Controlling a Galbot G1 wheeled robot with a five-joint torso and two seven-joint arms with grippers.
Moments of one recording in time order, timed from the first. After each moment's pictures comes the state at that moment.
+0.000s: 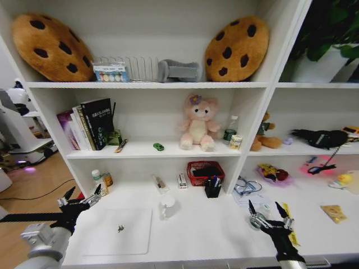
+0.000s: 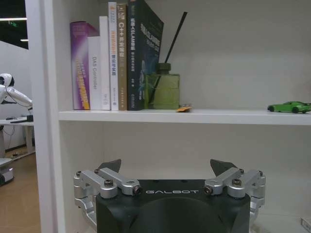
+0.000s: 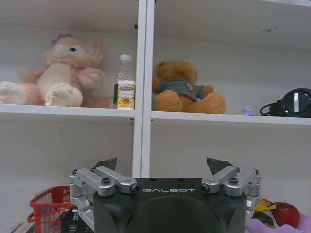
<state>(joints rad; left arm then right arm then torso) 1.85 -1.07 -0.96 -2.40 -0.67 0.20 -0.23 -1.96 1.30 0.82 2.19 0.38 0.37 0.02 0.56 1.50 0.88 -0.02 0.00</state>
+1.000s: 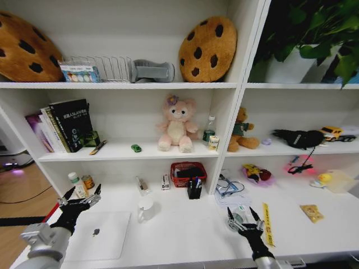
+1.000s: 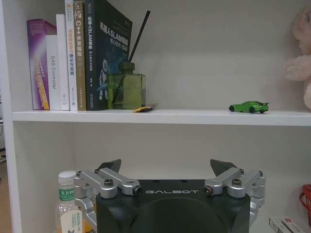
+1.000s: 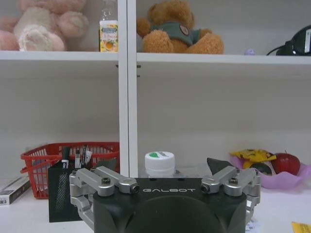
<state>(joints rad) 1.85 -1.07 -0.96 -2.40 -0.67 0.20 -0.23 -1.87 1.24 0.67 2.07 0.36 0.25 0.07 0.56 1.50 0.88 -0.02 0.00</state>
